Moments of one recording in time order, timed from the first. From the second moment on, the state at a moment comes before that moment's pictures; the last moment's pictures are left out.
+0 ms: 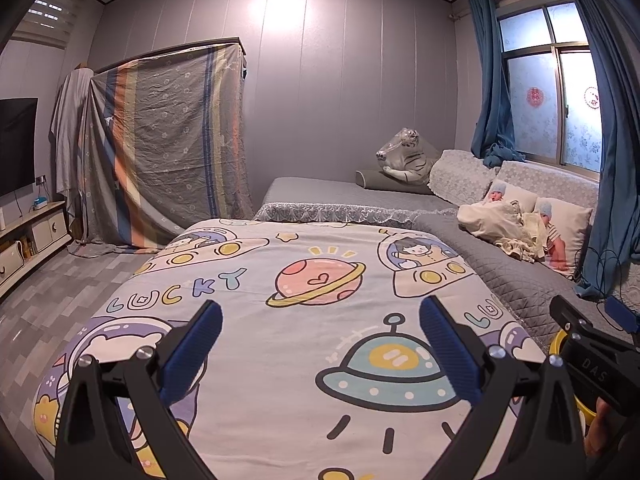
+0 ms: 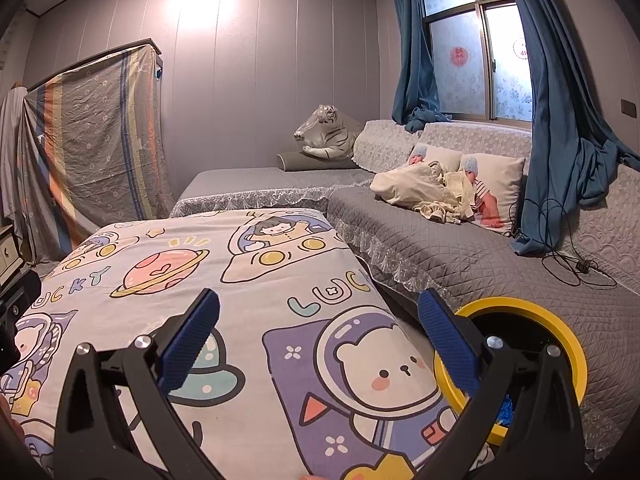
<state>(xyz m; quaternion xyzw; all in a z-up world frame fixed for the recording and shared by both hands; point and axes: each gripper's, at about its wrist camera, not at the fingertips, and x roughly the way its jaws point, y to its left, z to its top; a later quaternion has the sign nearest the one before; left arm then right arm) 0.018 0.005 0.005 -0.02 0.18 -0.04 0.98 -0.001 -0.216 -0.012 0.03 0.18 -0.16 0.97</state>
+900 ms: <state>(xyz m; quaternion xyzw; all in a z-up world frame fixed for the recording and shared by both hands) 0.018 0.003 0.001 -0.02 0.19 -0.04 0.98 0.000 -0.220 -0.017 0.04 0.19 -0.15 0.97</state>
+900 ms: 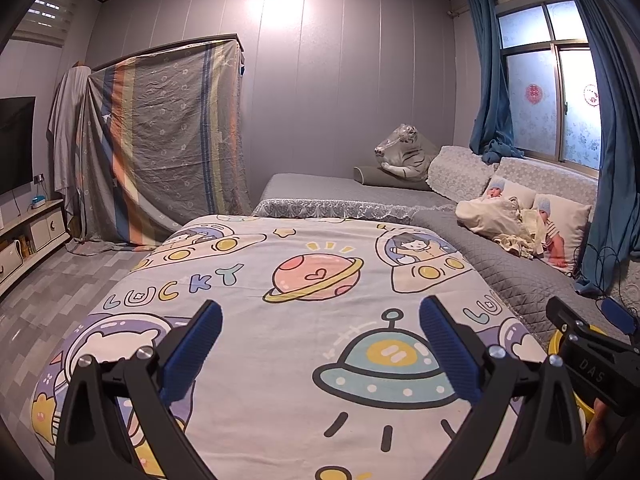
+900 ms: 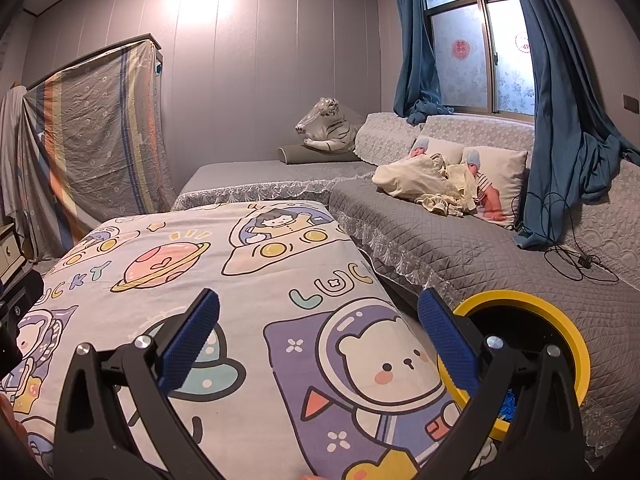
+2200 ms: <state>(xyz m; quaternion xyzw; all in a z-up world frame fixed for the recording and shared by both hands) 0.022 0.005 -0.006 -0.03 0.20 -0.04 0.98 0.002 -0.219 -0.024 0.04 0.20 -0.15 0.97</state>
